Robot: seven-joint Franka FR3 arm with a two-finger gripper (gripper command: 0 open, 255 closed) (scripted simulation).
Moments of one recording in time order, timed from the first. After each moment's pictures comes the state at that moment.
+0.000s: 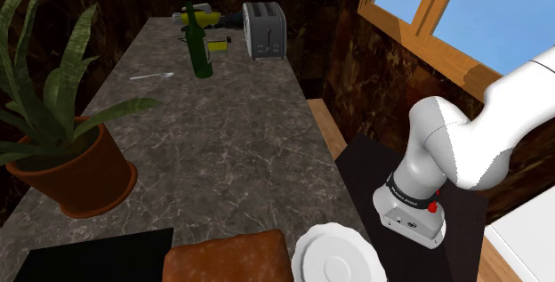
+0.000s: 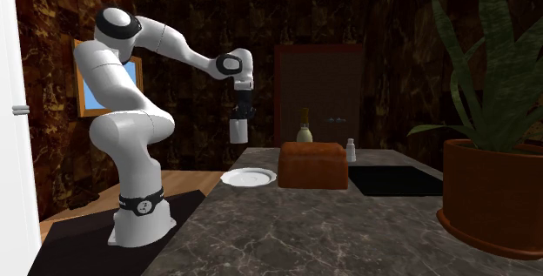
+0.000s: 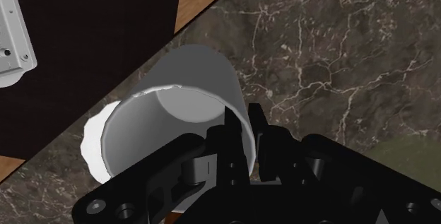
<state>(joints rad) 0.72 -0.59 1.02 -2.28 0.46 1.88 1.28</state>
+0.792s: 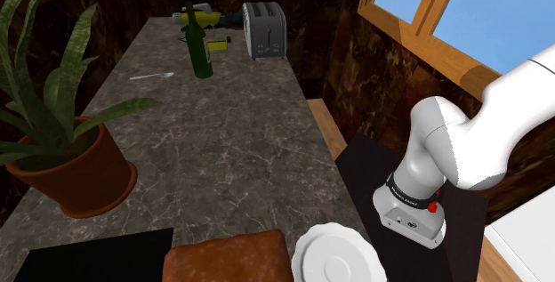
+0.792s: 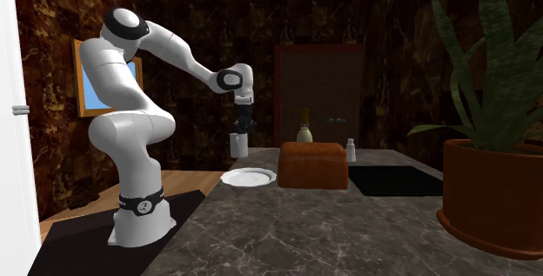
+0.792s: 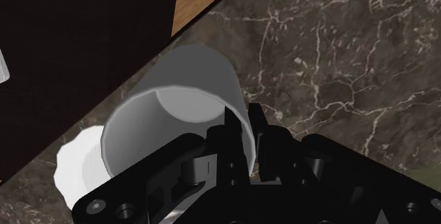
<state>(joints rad) 0.68 -0.53 1.13 -2.38 0.49 2.06 1.29</state>
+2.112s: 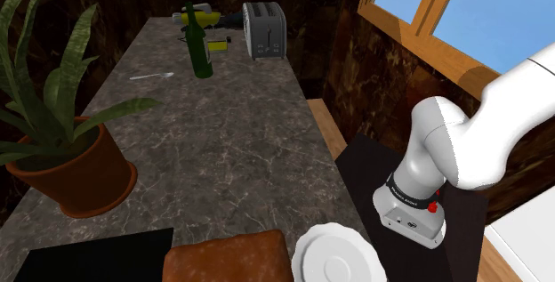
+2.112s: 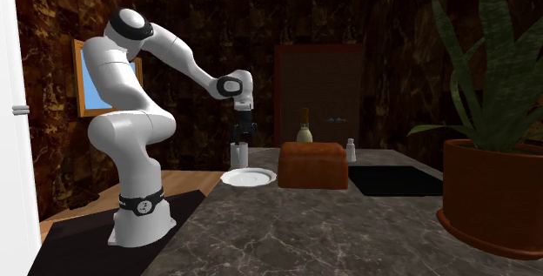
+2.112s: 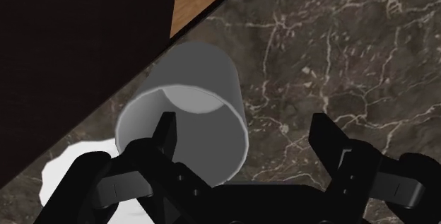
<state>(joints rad) 0.65 -0.50 1.20 -2.42 0.50 2.14 1.30</state>
